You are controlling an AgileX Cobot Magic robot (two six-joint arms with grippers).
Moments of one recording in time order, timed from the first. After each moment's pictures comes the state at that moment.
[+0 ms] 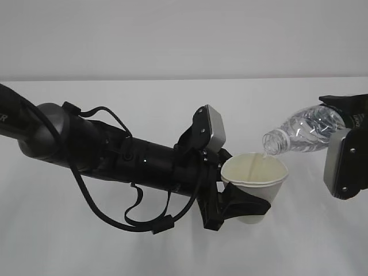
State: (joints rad) left arm -0.67 2.13 -1.11 1.23 -0.93 -0.76; right arm 0.07 1.38 -0.39 -0.40 -0.62 -1.31
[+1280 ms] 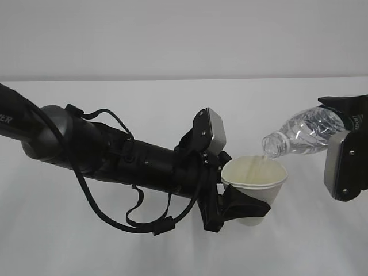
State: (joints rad) left arm -0.67 2.15 -1.11 1.23 -0.93 -0.76; right arm 0.07 1.38 -0.39 -0.40 -0.61 -1.32
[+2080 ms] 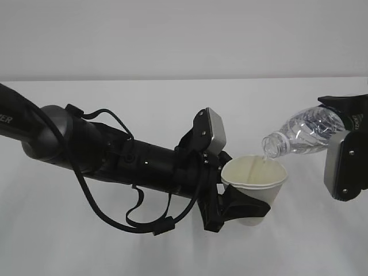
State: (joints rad) left arm -0.67 2.15 -1.11 1.23 -0.93 -0.76; right arm 0.07 1.38 -0.39 -0.41 -0.61 -1.33
